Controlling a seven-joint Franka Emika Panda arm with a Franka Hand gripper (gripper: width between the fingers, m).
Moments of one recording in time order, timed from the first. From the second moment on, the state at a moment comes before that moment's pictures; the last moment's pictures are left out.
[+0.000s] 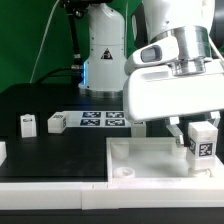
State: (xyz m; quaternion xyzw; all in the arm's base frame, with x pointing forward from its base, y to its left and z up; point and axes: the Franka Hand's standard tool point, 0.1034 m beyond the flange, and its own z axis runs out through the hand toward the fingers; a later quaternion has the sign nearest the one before) arm 0.612 0.116 0.068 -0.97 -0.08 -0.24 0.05
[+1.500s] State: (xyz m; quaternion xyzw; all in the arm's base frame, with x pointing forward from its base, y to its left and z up) arm 0.621 0.106 0.082 -0.97 -0.08 -0.20 0.06
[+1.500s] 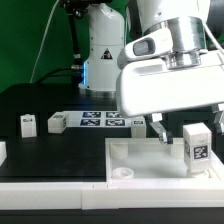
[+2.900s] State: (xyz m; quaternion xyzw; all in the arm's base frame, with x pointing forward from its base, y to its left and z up) arm 0.631 0.108 0.085 -0.99 -0.09 -0.04 0.08
